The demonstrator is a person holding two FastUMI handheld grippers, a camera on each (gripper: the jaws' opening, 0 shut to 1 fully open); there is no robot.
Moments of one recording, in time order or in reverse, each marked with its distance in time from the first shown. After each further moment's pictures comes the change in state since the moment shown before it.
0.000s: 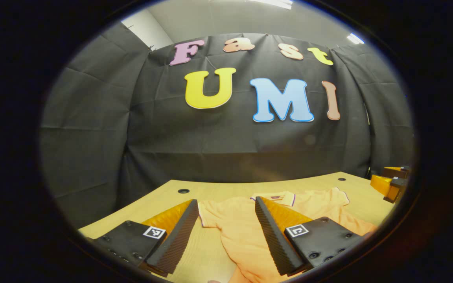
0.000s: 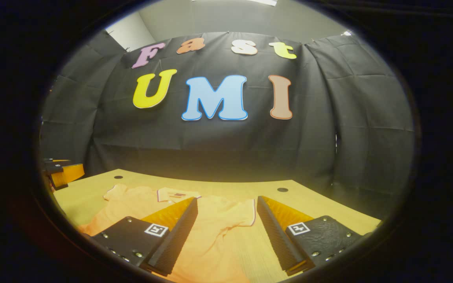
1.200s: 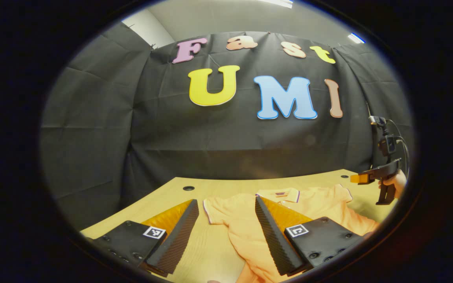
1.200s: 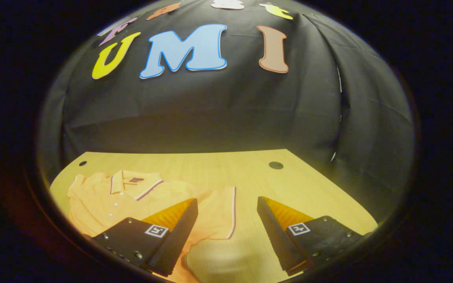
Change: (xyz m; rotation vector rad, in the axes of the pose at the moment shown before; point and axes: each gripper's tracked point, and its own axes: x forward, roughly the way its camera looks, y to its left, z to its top) left arm -0.004 0.020 -0.007 0.000 0.027 0.021; right arm 0.154 -0.069 -0.062 0.051 0.366 -0.102
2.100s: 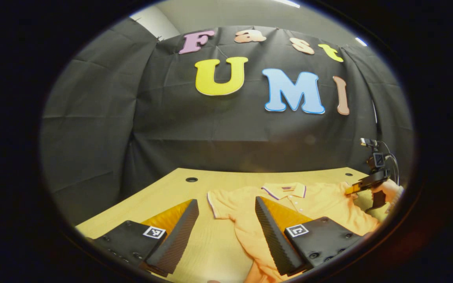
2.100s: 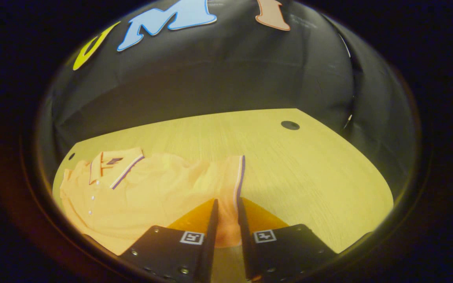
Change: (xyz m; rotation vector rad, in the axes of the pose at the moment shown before) left arm 0.015 0.017 -0.026 -0.039 0.058 0.012; right arm 0.063 0.008 -0.065 0.085 0.248 0.020
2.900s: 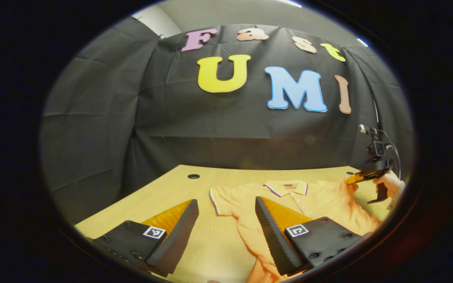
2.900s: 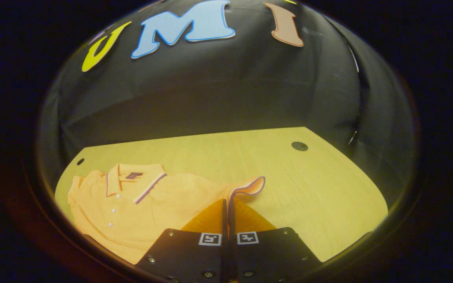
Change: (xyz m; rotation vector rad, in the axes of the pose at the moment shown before) left arm -0.003 0.010 -0.006 -0.010 0.016 0.016; right arm -0.027 0.053 0.049 -0.097 -0.116 0.048
